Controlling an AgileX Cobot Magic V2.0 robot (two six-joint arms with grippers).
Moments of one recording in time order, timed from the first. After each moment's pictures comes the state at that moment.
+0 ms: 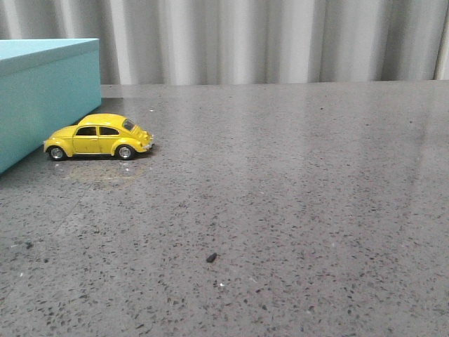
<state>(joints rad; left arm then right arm) -0.10 0.44 -0.50 -0.06 0.14 -0.11 0.06 1.28 -1.56 0.02 0.98 0.05</state>
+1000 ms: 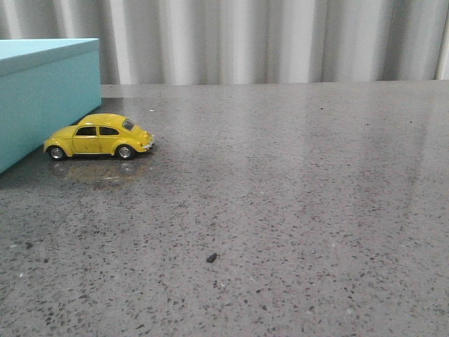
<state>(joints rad) -0.47 1.15 -1.11 -0.05 0.56 0.55 0.06 0.84 -1.11 0.02 0.87 0.05</state>
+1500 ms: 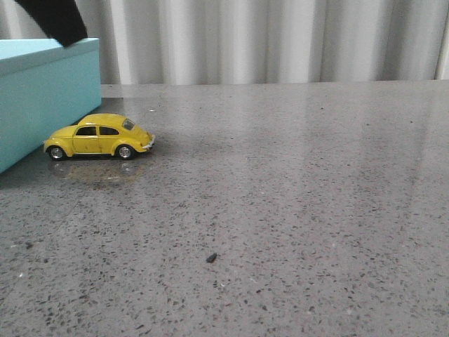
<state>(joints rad) -0.47 1.52 -1.48 -0.09 1.14 0.72 0.06 0.83 -1.11 0.02 0.86 0.05</state>
